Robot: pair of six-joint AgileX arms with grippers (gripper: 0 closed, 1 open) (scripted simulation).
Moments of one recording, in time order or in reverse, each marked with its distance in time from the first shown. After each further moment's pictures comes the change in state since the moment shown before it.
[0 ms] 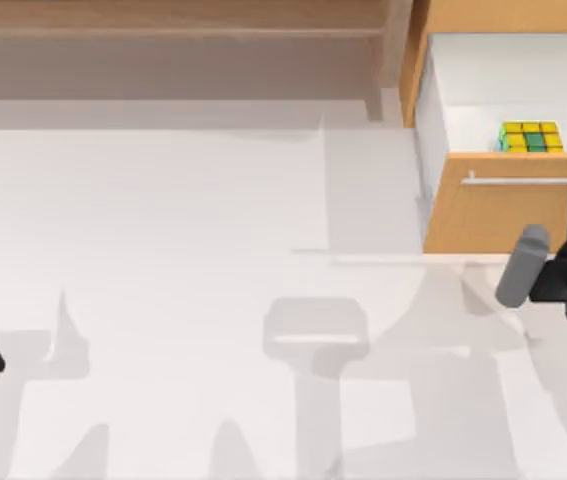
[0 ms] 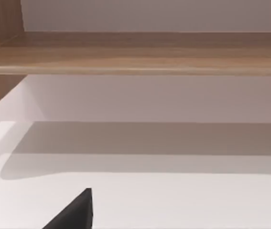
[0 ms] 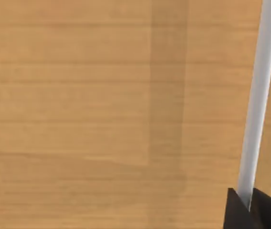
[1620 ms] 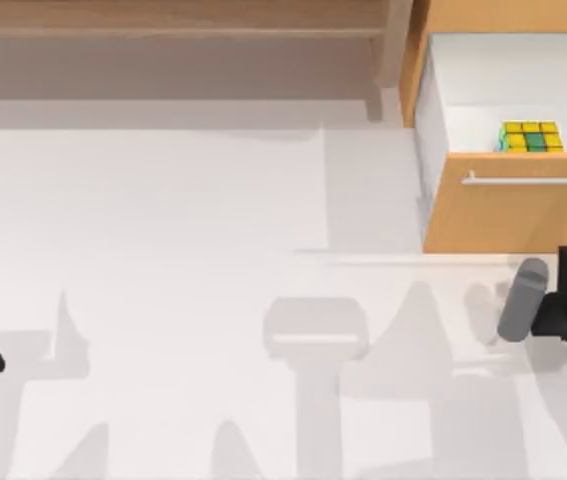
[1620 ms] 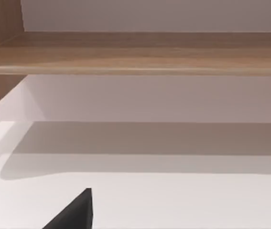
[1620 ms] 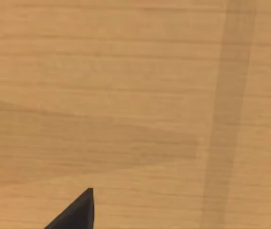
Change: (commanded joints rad) left arm 0.000 0.000 0.000 0.000 0.000 0.000; right arm 0.032 -0.009 -0.073 0.065 0.032 0.001
